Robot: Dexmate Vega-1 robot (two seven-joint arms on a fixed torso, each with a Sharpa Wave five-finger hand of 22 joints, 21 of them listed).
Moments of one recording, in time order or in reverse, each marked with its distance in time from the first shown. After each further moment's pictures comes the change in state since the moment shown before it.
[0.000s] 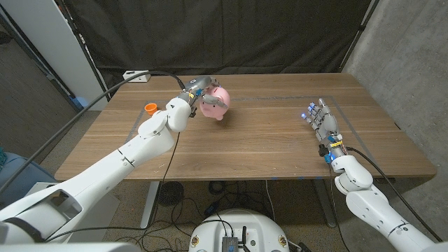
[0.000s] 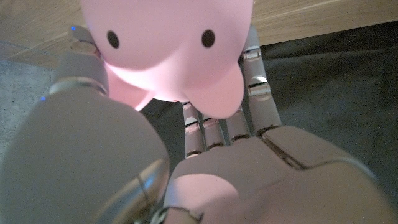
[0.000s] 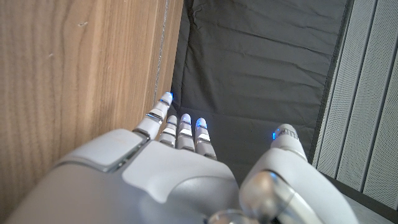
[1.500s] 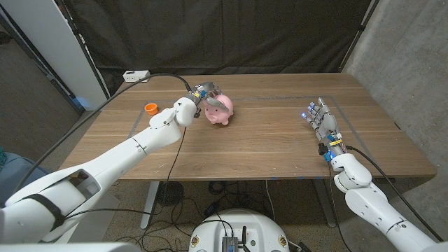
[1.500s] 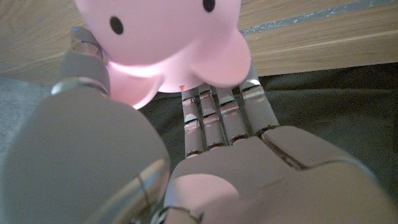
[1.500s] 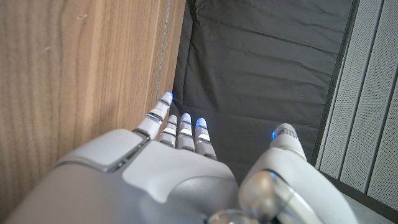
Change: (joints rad) left arm -0.150 -0.061 0.125 0.234 -0.091 -0.038 0.004; left_hand -0.005 0.005 0.000 0.000 0.000 0.098 0.027 -0.015 0.000 0.110 0.021 -0.023 0.000 0.080 -0.098 -0.013 0.004 -0.041 -0.088 0.009 0.001; right arm 0.024 0.004 -0.005 0.020 0.000 -0.015 -0.004; right_hand 0.005 0.005 -0.003 -0.003 0.000 0.000 0.000 0.000 0.000 0.009 -0.002 0.000 0.000 0.004 0.004 0.000 0.000 0.000 0.000 0.000 0.000
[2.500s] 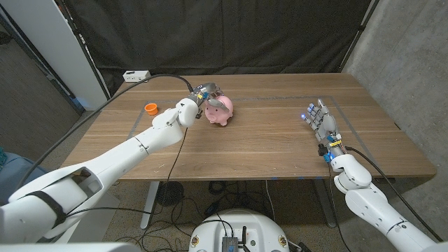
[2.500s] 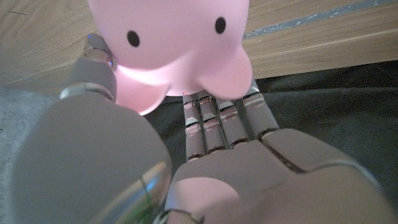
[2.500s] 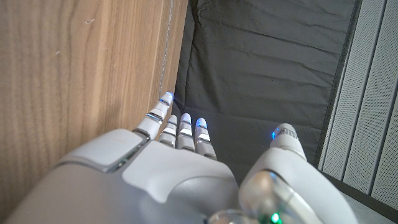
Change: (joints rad) left arm -0.026 0.000 0.044 0.012 0.023 0.032 -0.022; left_hand -0.005 0.005 0.084 -0.025 -0.001 -0.026 0.026 -0.045 0.000 -0.057 -0.023 -0.046 0.095 -0.045 -0.039 -0.051 -0.010 -0.140 0.073 -0.049 -0.009; right arm -0.005 -0.003 -0.001 -0.001 0.004 -0.005 0.001; right_hand 0.000 0.000 0.000 0.000 -0.004 0.000 0.000 0.000 0.000 0.000 0.000 0.000 0.000 0.000 0.000 0.000 0.000 0.002 0.002 0.000 0.000
